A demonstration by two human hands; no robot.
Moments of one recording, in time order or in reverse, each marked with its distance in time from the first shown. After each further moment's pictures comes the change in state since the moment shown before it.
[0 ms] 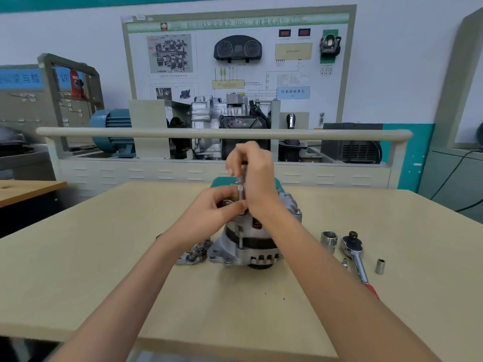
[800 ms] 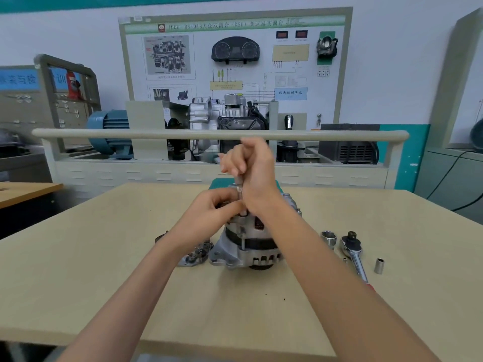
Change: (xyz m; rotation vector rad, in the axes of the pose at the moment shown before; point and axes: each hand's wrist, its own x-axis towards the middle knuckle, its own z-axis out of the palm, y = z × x) left_hand 0.001 -0.007 0.000 -0.068 0.027 -0.028; right_hand 0.008 -0.001 0.000 0.239 -0.029 0.126
